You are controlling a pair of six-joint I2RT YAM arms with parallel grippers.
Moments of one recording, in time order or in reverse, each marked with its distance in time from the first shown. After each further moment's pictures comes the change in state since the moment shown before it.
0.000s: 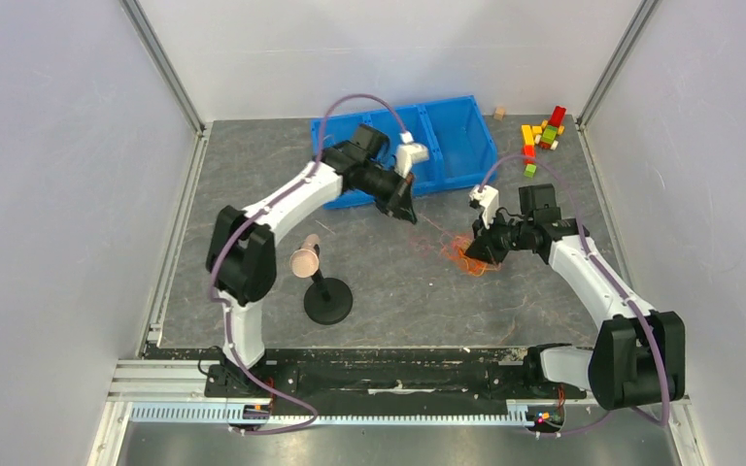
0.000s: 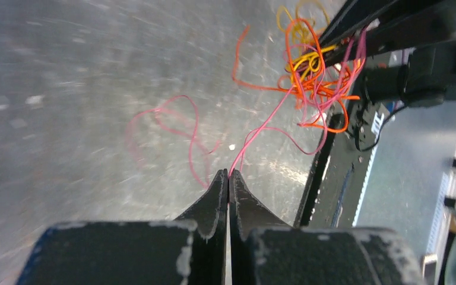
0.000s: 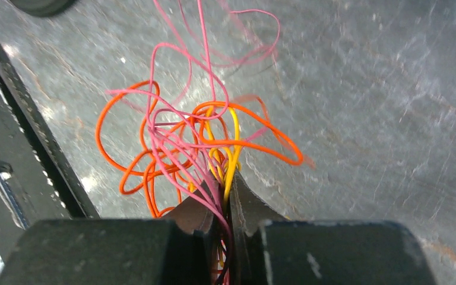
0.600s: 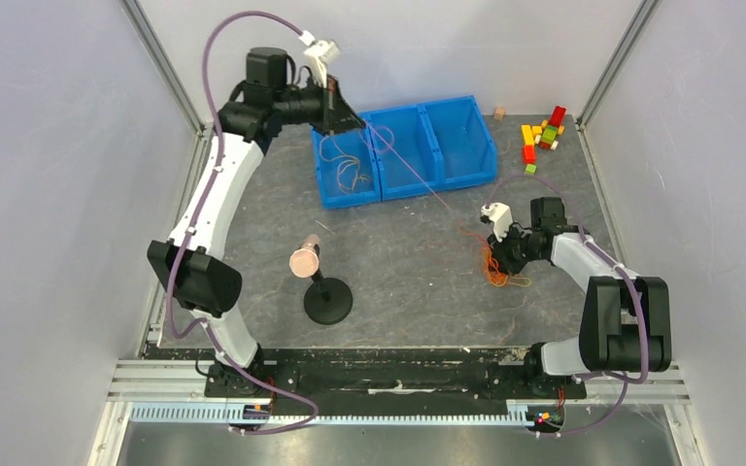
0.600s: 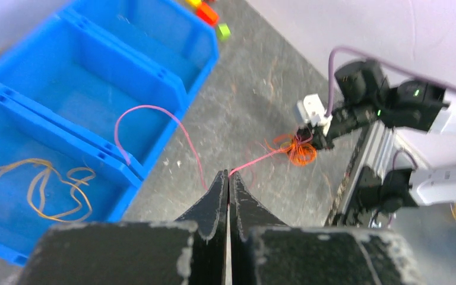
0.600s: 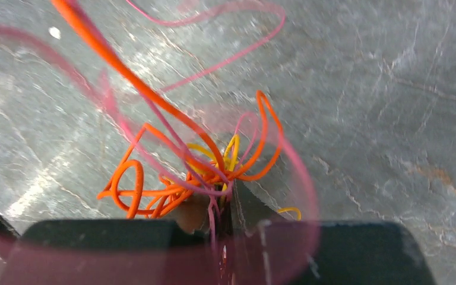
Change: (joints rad) left arm 0.325 -0.219 0.280 -0.003 -0.006 -0.171; right arm -0.146 0.158 -0.111 0.048 0.181 -0.201
